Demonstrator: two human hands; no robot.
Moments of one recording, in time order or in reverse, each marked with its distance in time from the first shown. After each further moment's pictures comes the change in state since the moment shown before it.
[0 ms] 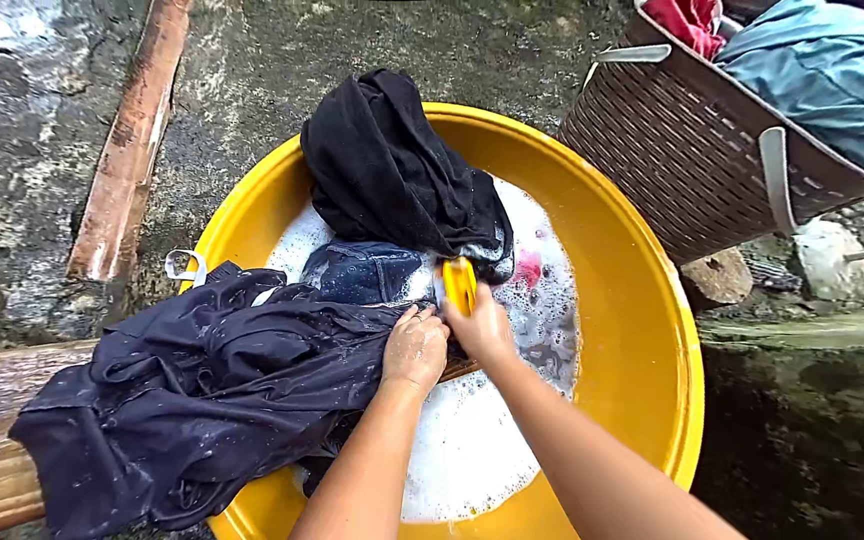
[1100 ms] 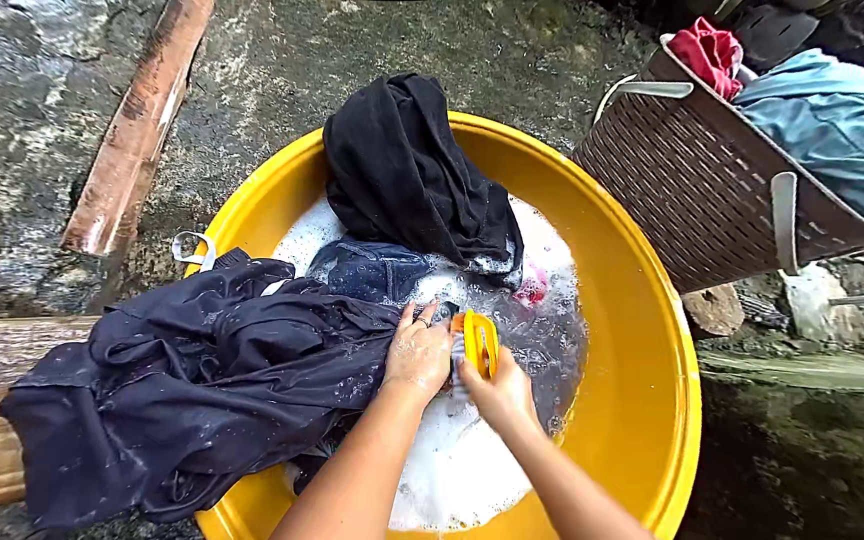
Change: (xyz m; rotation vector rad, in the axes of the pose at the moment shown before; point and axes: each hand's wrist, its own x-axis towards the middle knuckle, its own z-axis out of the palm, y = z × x) left_hand 0.002 0.002 -0.007 -0.001 -0.084 -0.058; right_hand -0.058 0.022 -0.006 0.025 -0.062 0.075
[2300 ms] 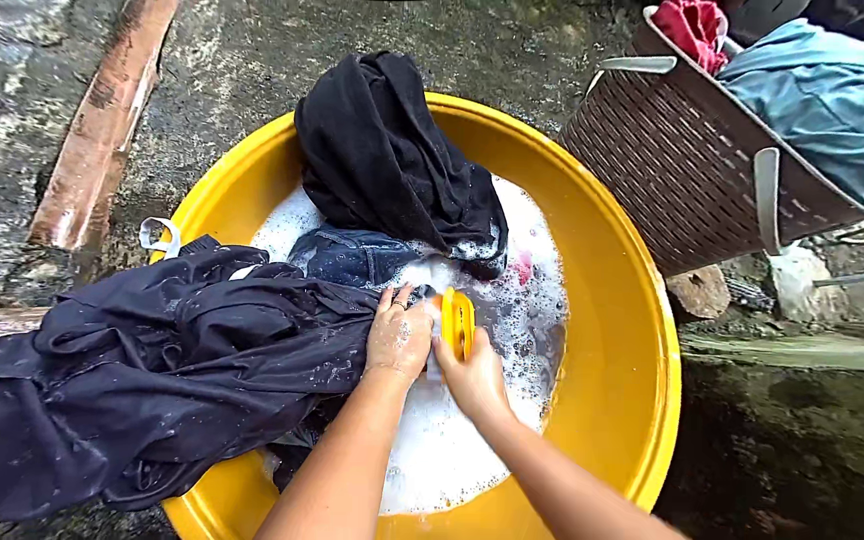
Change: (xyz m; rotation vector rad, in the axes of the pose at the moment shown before) left_hand 0.006 0.000 0.006 -0.013 0.187 -0.071; right_hand 0.000 0.000 0.011 0.106 0.026 -0.069
